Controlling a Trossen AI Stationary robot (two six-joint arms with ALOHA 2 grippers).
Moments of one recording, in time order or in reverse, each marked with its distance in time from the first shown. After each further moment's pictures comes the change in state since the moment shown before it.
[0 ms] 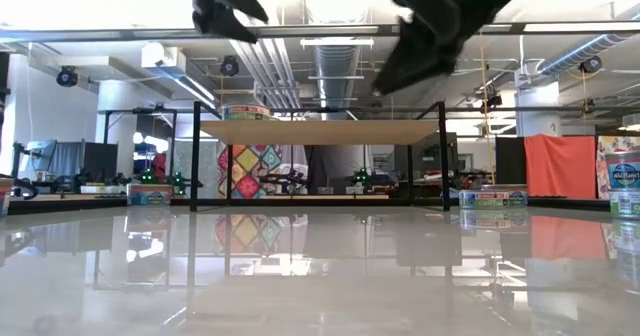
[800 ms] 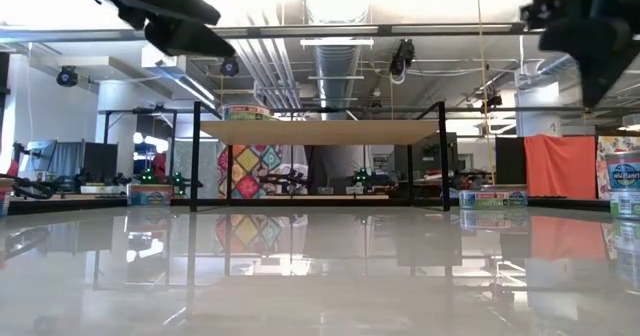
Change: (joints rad) left arm -0.569 0.000 -0.412 0.413 -0.292 -0.152; right arm 0.272 -0.058 0.077 -1.286 -0.140 1.217
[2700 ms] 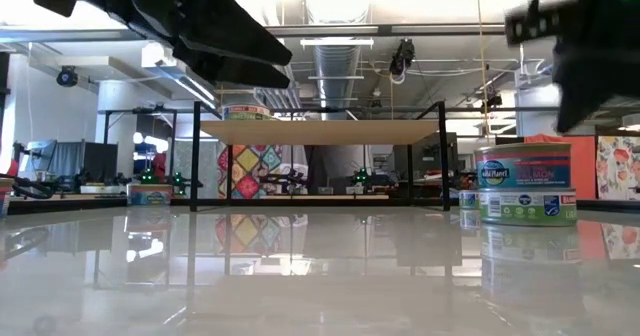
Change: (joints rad) left arm -0.005 0.366 0.030 0.385 -0.031 0.045; right arm 0.084 0.237 0.003 0.221 0.131 -0.293
